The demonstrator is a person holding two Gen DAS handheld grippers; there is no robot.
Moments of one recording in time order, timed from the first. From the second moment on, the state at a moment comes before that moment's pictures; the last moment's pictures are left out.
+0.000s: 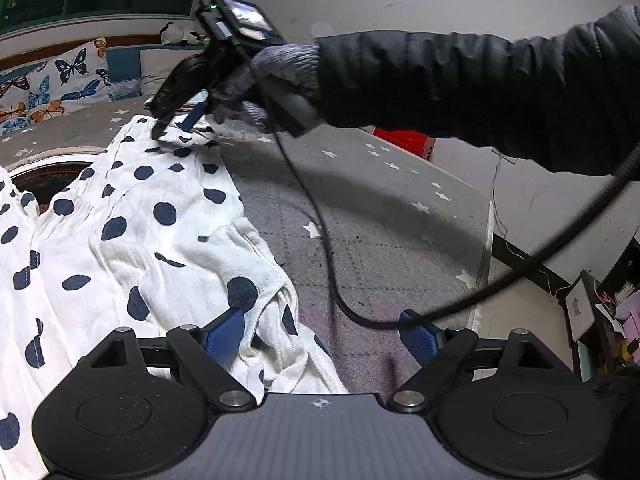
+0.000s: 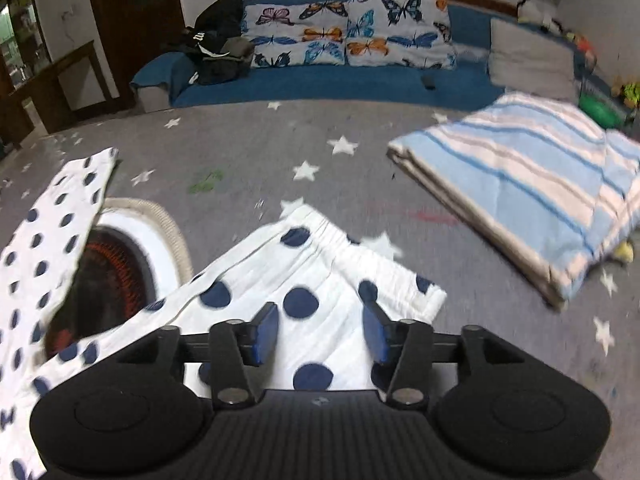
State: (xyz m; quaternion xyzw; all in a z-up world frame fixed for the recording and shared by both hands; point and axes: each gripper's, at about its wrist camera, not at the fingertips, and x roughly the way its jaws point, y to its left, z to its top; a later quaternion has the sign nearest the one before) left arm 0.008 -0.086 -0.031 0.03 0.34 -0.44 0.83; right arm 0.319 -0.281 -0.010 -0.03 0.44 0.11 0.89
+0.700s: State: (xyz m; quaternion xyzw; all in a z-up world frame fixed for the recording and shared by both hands) left arm 0.000 -0.088 -0.027 0.02 0.34 -0.42 0.84; right arm 0.312 -0.267 0.010 -0.06 0.40 0.18 0.90
